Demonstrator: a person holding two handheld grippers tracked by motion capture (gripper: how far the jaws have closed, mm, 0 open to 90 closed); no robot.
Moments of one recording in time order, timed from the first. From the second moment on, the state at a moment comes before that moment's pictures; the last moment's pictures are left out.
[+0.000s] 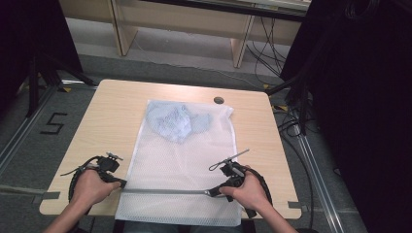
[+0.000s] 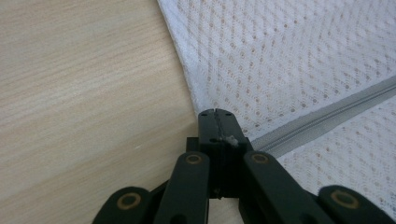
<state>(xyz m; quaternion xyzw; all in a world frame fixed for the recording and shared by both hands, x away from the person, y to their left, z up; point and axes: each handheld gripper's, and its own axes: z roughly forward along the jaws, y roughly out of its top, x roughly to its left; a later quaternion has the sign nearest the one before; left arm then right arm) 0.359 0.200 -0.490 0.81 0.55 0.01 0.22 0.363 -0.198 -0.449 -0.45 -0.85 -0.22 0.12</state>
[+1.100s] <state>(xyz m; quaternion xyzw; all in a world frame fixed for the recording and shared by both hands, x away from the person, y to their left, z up) 0.359 0.200 -0.490 0.81 0.55 0.01 0.22 0.362 -0.215 -0.449 -0.46 -0.85 -0.23 0.12</state>
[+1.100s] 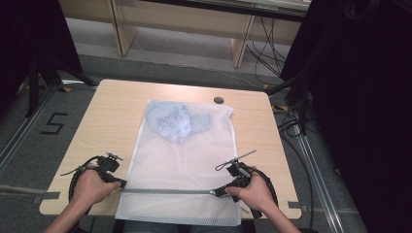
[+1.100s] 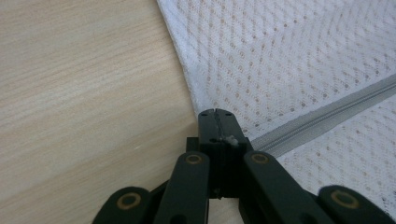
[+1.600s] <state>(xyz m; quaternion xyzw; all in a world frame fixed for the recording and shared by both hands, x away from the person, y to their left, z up) 0.359 0.199 -0.490 0.81 0.55 0.01 0.22 0.362 -0.221 -0.448 -0.46 -0.85 -0.23 0.12</state>
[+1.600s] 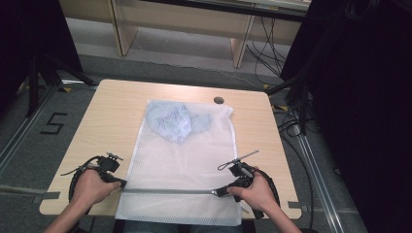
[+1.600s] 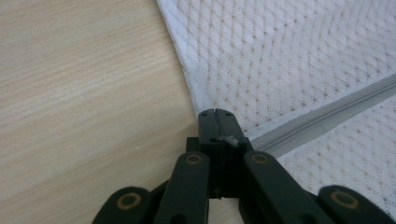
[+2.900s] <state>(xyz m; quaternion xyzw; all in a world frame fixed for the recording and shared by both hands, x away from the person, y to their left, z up) 0.359 0.199 -0.490 0.81 0.55 0.01 0.22 0.358 -0.247 -0.443 -0.51 -0.82 -0.24 0.12</state>
